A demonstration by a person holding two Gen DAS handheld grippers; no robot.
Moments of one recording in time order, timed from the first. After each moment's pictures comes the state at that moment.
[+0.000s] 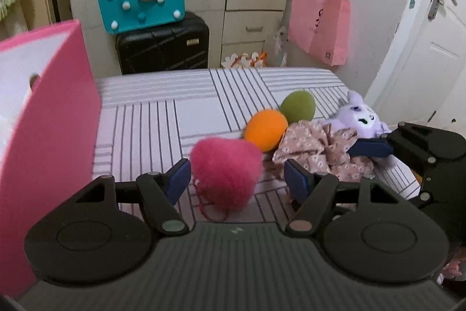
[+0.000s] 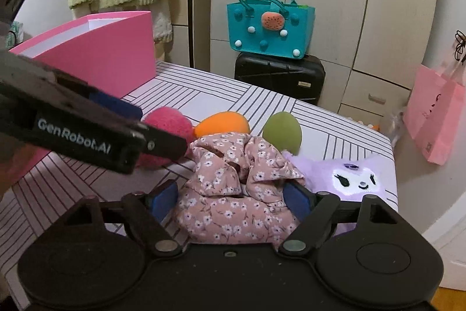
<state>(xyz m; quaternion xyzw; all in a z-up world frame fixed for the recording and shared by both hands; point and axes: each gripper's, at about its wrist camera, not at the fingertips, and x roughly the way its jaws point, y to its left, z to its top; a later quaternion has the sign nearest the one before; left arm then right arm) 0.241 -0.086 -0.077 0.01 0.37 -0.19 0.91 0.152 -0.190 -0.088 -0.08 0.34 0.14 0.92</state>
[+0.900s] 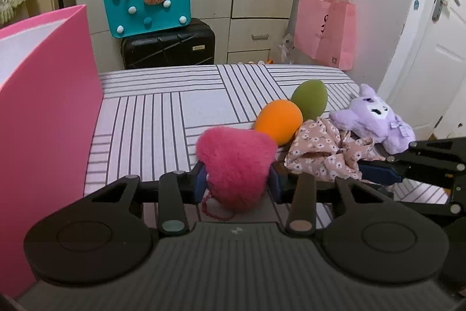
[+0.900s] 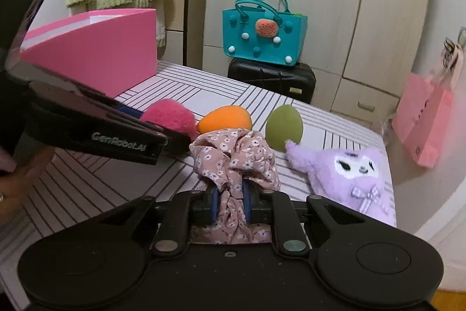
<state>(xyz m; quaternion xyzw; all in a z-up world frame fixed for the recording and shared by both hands) 0.239 -0.086 -0.106 0.02 0.35 -0.18 0.92 0.128 -0.180 -0.090 -0.09 0.32 0.12 0.93</state>
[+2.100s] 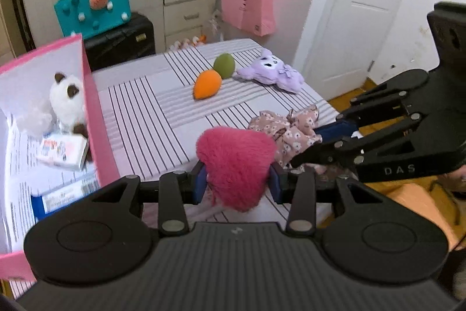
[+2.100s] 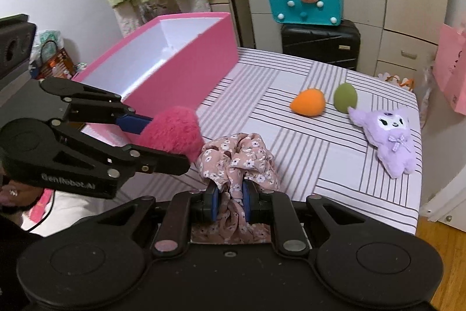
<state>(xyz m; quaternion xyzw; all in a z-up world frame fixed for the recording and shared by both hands) 0.128 -0.033 -0.019 0.08 0.38 -0.31 0.87 0.049 -0.150 0.003 0.00 0.43 0.21 0.88</state>
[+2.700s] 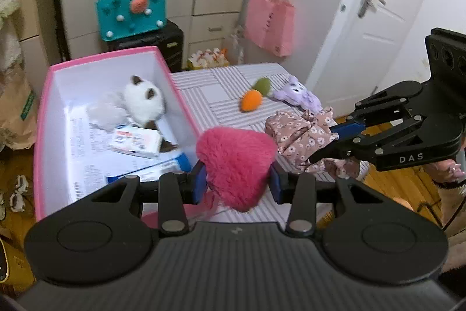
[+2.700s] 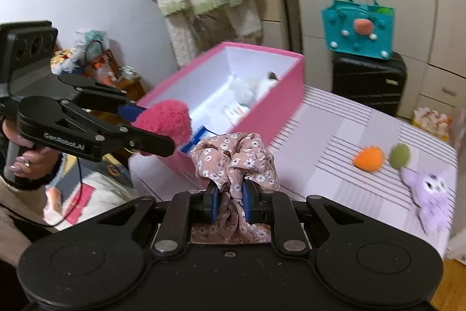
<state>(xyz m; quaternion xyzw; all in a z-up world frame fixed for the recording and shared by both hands) 0.115 0.077 0.047 0.02 0.39 -0.30 0.87 0.061 -0.088 0.060 -0.01 0.40 0.30 0.87</state>
